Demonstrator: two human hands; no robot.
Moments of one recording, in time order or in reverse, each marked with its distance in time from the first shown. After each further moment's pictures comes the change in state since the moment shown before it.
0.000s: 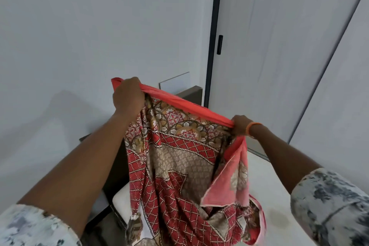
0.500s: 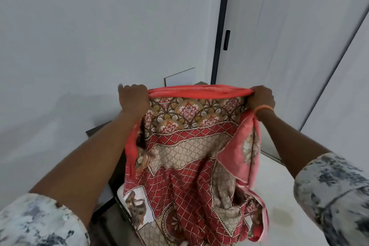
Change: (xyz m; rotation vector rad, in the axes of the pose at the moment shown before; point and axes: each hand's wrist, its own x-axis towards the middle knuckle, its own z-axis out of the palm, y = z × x) left_hand -0.011 -0.019 0.010 0.374 -0.248 0.018; right_hand 0.012 0.001 -0.048 0.351 0.601 0.258
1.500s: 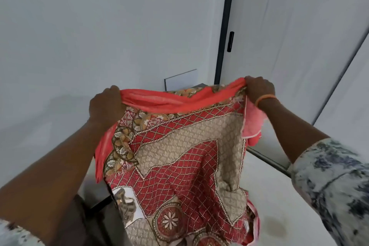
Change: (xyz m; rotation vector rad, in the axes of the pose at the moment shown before) left_hand -0.024 -0.016 -0.004 -0.140 0.139 0.027; right_hand 0.065 0.030 -0.027 -0.108 -0.018 -0.314
